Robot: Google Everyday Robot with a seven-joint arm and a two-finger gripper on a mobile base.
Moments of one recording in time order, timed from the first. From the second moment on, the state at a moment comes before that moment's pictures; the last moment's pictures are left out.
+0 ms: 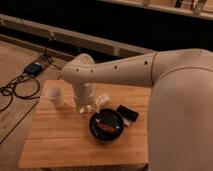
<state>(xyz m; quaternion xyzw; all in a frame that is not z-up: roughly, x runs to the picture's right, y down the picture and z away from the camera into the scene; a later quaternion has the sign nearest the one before) -0.068 0.125 0.702 -0.29 0.27 0.59 0.70</state>
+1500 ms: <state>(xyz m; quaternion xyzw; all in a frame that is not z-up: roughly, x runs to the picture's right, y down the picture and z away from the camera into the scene) 0.002 0.177 0.791 -0.34 0.32 0.32 0.82</state>
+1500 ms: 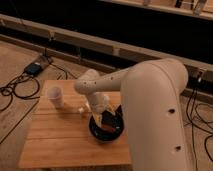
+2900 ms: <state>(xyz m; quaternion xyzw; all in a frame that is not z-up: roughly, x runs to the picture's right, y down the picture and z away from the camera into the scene) 0.009 0.228 0.815 -0.39 0.37 0.27 0.80</state>
